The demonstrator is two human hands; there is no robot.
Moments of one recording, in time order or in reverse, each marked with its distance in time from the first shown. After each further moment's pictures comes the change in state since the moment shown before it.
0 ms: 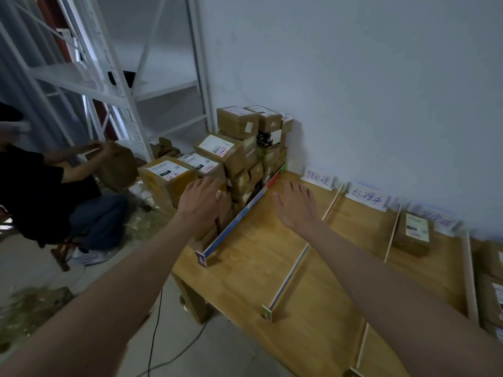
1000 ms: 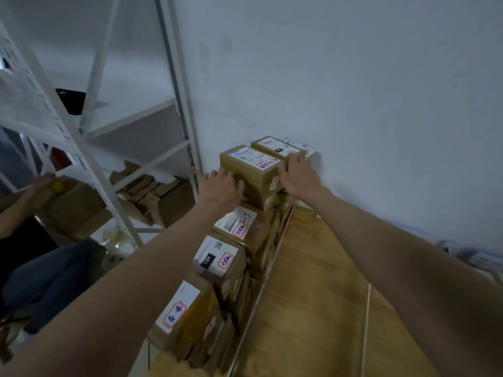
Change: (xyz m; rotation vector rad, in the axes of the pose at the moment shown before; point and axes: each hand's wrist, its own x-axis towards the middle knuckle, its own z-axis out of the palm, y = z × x) left_hand 0.369 -0.106 0.045 0.014 -0.072 0.053; right_hand 0.384 -0.063 0.037 0.201 -0.050 0.238
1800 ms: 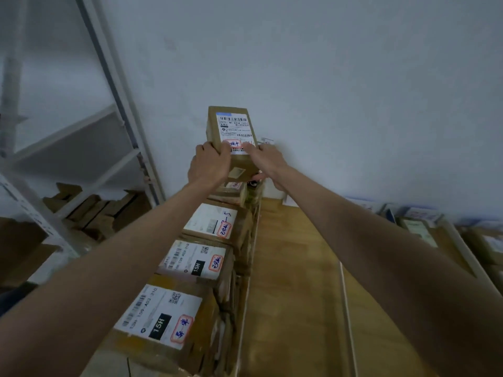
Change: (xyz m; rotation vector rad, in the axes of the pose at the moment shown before) left_hand 0.034 0.023 -0.038 -0.685 0.081 -0.052; right_hand -0.024 -0.053 -0.021 0.715 0.053 0.289
